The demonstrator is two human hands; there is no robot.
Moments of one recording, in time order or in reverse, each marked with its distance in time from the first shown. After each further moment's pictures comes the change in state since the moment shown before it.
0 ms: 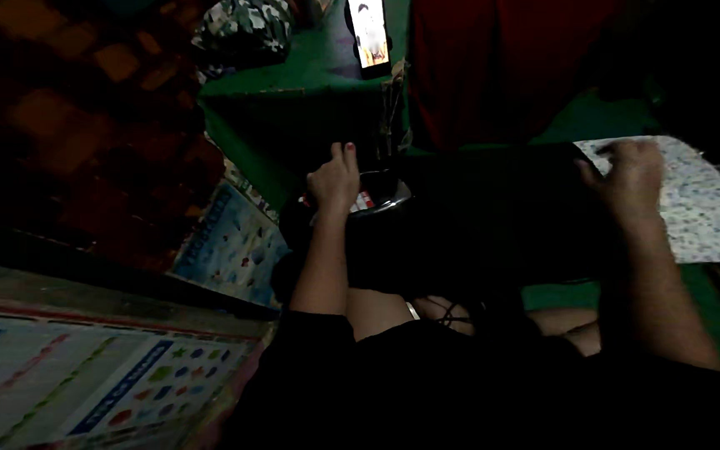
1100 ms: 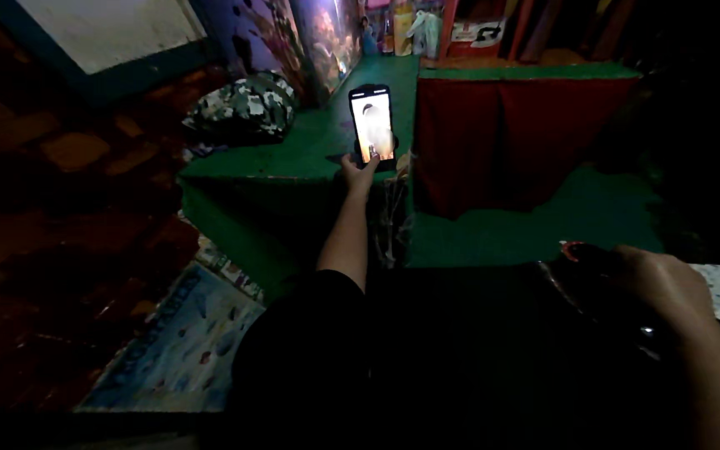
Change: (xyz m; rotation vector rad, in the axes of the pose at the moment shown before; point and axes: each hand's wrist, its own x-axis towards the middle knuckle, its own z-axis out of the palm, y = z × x) left_hand 0.338 0.043 0.107 -0.993 0.164 -0.081; right_hand 0.150 0.016 0.055 -0.251 -0.219 0.193
